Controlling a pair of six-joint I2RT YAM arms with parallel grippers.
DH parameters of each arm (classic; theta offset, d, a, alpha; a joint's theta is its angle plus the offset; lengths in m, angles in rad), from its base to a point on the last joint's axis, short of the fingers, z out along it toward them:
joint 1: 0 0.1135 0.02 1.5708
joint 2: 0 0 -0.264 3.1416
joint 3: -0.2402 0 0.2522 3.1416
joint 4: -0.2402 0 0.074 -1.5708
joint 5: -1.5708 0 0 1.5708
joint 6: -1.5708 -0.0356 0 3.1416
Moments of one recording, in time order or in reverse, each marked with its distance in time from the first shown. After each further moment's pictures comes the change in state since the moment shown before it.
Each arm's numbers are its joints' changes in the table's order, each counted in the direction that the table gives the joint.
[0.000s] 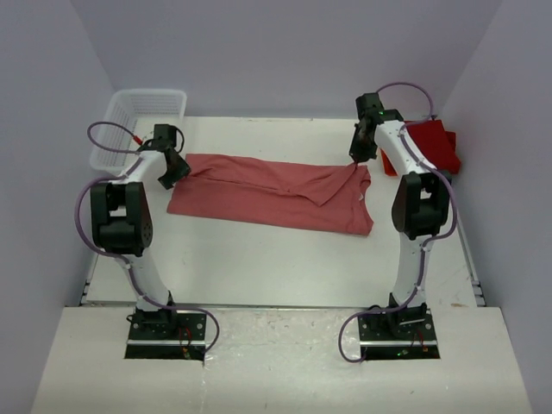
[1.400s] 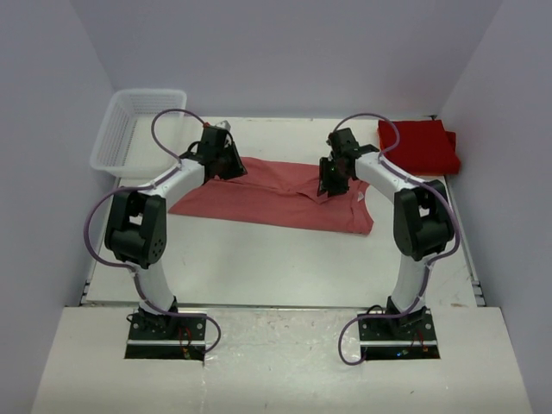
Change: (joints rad) left arm -0.345 0.064 0.064 0.261 -0.323 -0.126; right arm 0.182 0.207 0.497 0.282 0.266 0.056
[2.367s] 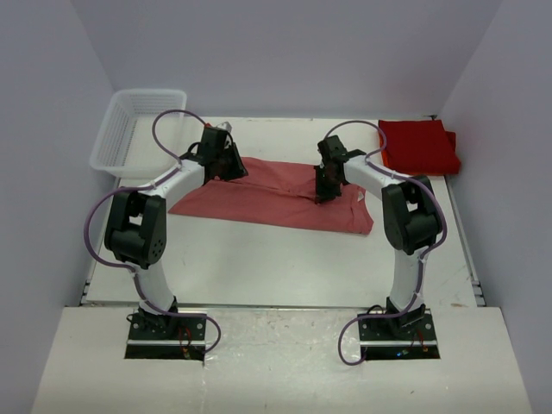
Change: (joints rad) left arm -0.002 0.008 0.011 0.007 -0.022 -0.011; right arm 0.046 -0.091 -0.002 0.033 -0.034 -0.021
